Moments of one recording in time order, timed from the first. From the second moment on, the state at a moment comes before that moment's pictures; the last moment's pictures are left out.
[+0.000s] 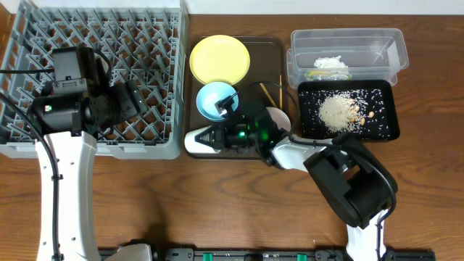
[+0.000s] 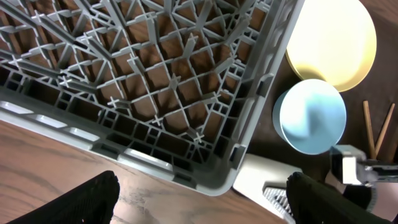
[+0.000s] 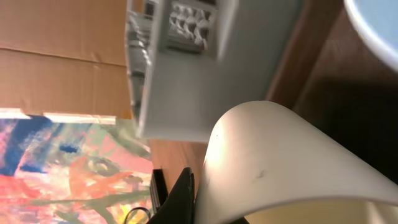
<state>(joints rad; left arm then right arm) 0.13 1.37 1.45 -1.15 0.07 -0.31 0.66 2.05 0.98 0.62 -0.82 0.99</state>
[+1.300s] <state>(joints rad) 0.13 1.51 1.45 -1.10 1.34 -0.06 0.42 1.73 0.97 1.36 -1.25 1.23</state>
